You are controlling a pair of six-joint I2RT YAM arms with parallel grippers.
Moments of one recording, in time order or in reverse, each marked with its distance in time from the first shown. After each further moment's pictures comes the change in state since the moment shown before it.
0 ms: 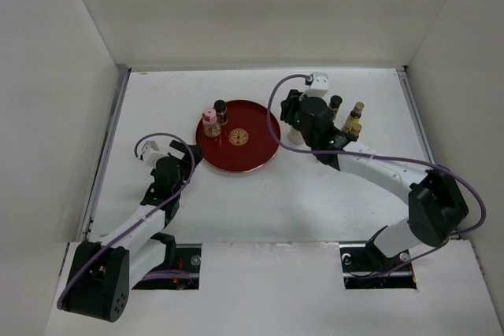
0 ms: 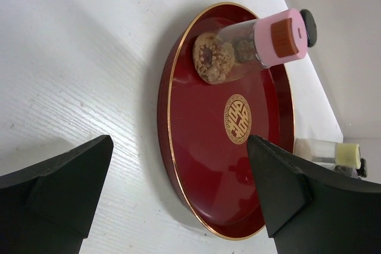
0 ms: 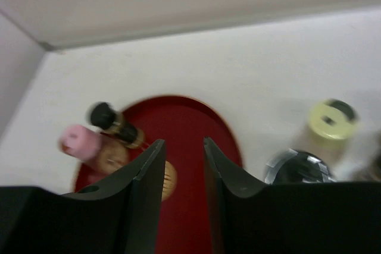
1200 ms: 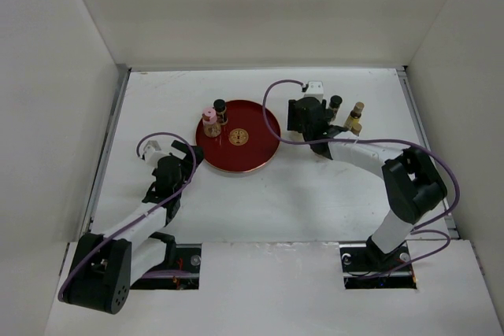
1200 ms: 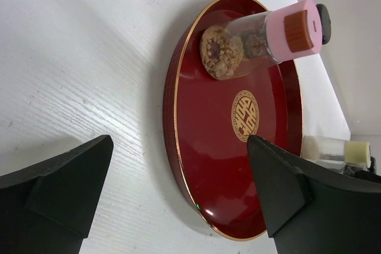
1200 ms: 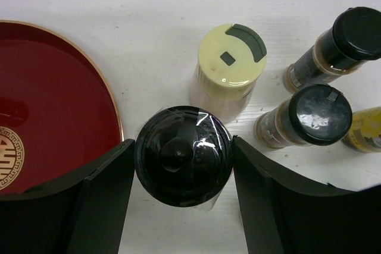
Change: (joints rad) left arm -0.002 0.059 0.000 0.032 0.010 0.000; right arm -0.135 0.163 -0.032 -0.167 0.049 -0.106
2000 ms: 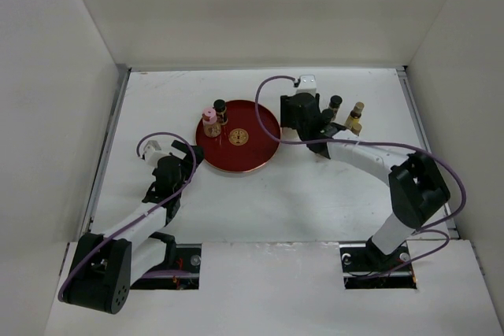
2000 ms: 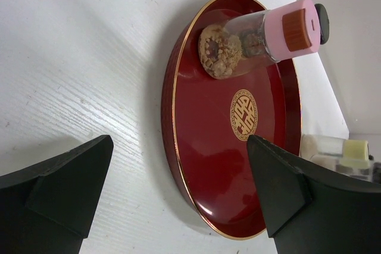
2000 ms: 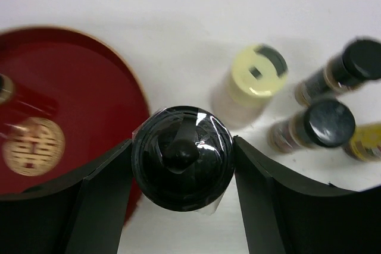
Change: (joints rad) left arm 0.002 0.004 0.000 0.003 0.007 0.000; right arm 0.060 -0.042 0.057 -0.061 0.010 -0.031
